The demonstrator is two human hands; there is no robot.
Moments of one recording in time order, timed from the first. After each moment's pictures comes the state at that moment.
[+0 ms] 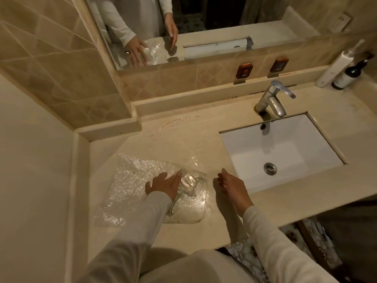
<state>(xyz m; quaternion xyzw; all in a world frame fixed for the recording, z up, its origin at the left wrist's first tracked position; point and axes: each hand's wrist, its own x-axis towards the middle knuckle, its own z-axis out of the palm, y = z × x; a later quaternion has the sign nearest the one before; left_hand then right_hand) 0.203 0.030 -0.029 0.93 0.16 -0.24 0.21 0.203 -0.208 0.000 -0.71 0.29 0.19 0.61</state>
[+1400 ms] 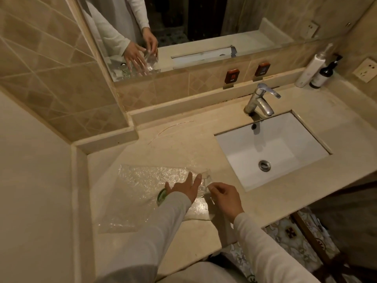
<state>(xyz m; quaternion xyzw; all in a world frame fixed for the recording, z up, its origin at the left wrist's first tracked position) 0.209 -0.015 0.012 0.91 0.06 -0.37 0.20 0.162 -0.173 -0.004 -0.79 0.22 0.13 0.57</state>
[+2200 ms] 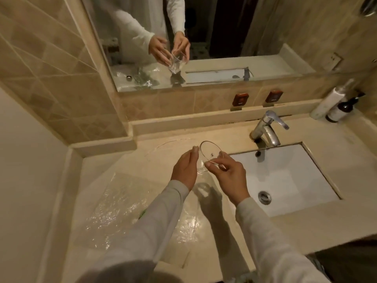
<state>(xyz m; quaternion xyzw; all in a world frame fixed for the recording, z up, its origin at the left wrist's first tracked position) 0.284 -0.061 0.096 0.75 0.15 -0.06 0.64 0.292 -0.209 0.079 -0.80 0.04 0.03 0.60</state>
